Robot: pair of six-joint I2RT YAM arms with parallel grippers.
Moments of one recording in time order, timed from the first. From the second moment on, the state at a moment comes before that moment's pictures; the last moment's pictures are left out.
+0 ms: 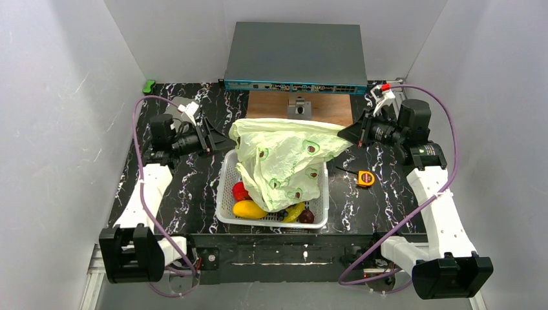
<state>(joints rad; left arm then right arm) 0.03 1.13 0.88 -0.30 0.98 -0.54 0.09 1.04 1.11 -0.51 -0.74 0.23</state>
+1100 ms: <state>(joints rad) 0.29 1.27 1.19 -0.61 1.16 -0.39 0.02 1.21 1.39 -0.72 -0.77 0.00</state>
